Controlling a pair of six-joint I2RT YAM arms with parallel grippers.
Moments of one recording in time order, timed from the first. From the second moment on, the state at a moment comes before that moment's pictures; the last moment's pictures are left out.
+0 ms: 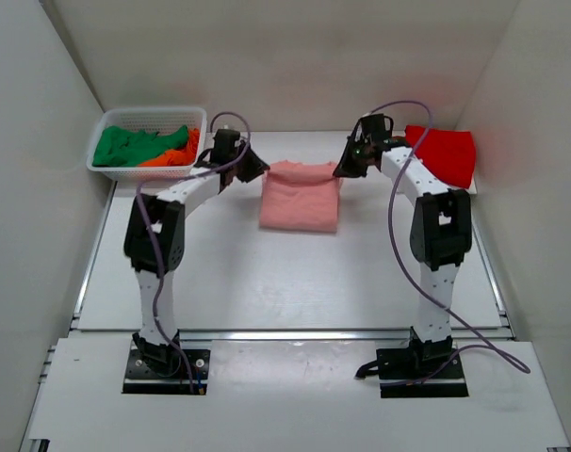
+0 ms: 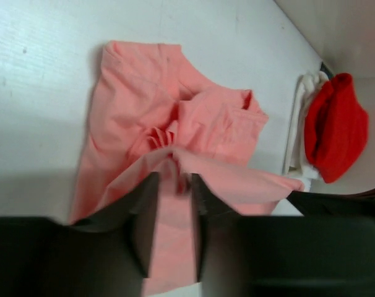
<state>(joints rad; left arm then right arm) -0.31 2.00 1.48 -0.09 0.13 -0.91 0.22 2.05 1.74 -0.53 -0.26 0.50</state>
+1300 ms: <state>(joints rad) -0.36 2.32 1.74 -0.20 0.25 -0.92 0.17 2.44 1.91 -0.45 -0.74 0.49</state>
